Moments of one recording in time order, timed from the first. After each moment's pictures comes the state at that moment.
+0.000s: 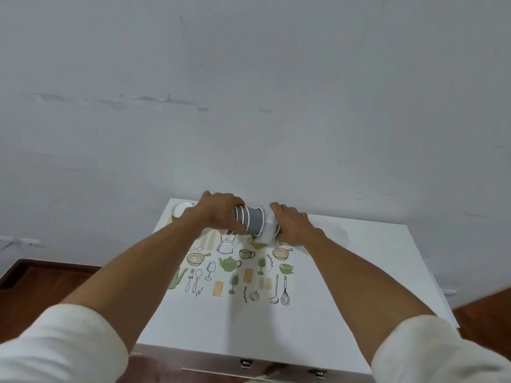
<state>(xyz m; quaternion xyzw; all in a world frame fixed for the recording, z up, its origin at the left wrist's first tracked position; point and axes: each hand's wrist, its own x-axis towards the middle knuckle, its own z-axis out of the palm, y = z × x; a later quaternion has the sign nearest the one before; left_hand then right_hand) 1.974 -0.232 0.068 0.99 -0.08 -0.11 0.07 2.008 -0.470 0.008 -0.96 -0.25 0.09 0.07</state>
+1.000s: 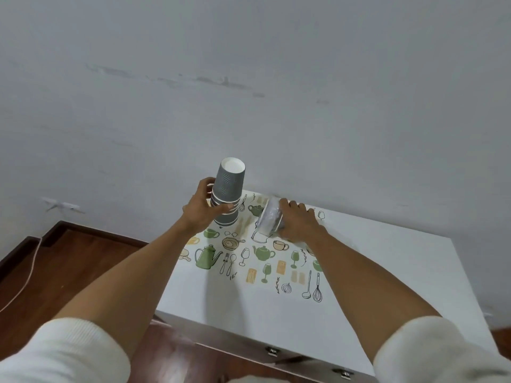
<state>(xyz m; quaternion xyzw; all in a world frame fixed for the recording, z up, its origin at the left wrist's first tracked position) 1.898 -0.117 0.015 0.83 0.13 0.06 0.54 1.993 -0.378 -0.007 -0.97 -0.24 0.11 0.02</state>
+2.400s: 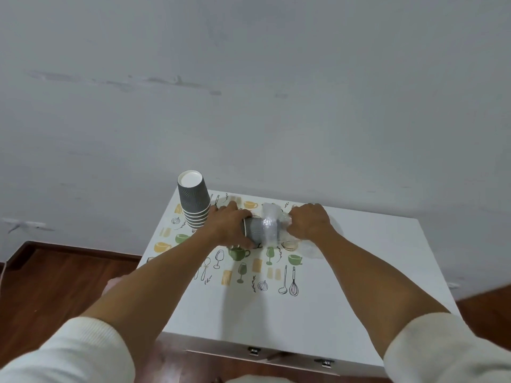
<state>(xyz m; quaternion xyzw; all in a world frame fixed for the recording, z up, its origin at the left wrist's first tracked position) 1.940 -0.231 0.003 0.99 -0.05 -0.13 0.08 2.002 -0.464 0.010 -0.97 -0.19 0.09 -0.10</state>
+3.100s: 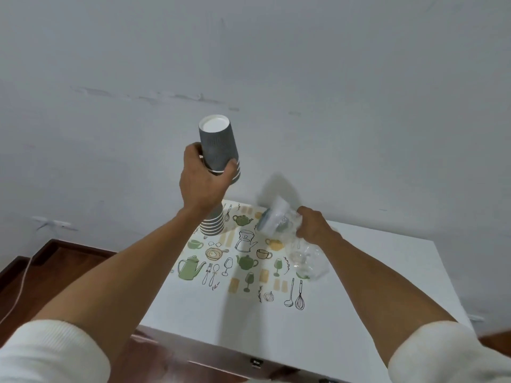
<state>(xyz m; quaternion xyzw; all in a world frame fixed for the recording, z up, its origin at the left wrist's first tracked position) 1.938 -0.192 0.108 0.81 0.18 0.38 0.41 2.018 -0.461 0.016 -0.96 -0.12 0.14 0.22</state>
